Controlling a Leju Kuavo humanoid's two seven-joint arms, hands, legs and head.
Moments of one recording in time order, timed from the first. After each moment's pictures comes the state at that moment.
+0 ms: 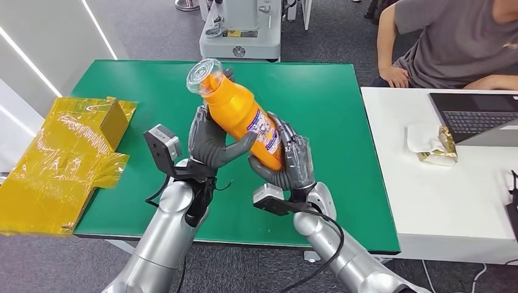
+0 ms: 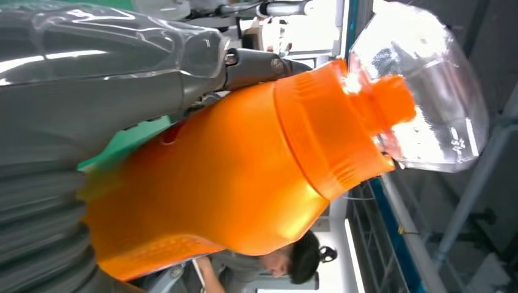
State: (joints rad) left arm -0.51 -0.30 -0.35 -1.01 0.05 -0.11 -0.59; right arm -0.59 0.10 0.72 -0.88 0.35 -0.66 -0.69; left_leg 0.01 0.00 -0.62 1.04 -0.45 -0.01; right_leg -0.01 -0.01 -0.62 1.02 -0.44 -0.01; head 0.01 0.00
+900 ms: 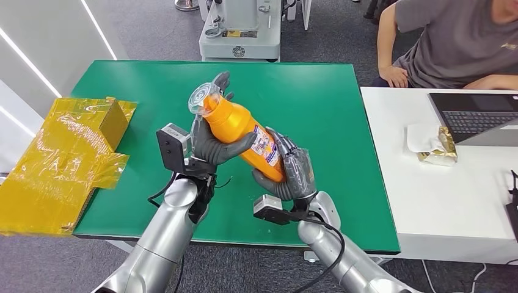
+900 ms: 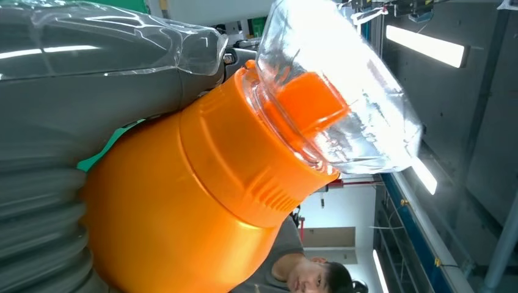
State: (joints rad) left arm -0.56 -0.29 -0.35 -0.89 0.03 0.02 -0.64; right arm -0.56 0.09 0.71 -0.81 0.43 -0.62 -0.69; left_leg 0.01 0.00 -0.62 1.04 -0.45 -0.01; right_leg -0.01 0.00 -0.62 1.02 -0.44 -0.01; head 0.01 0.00
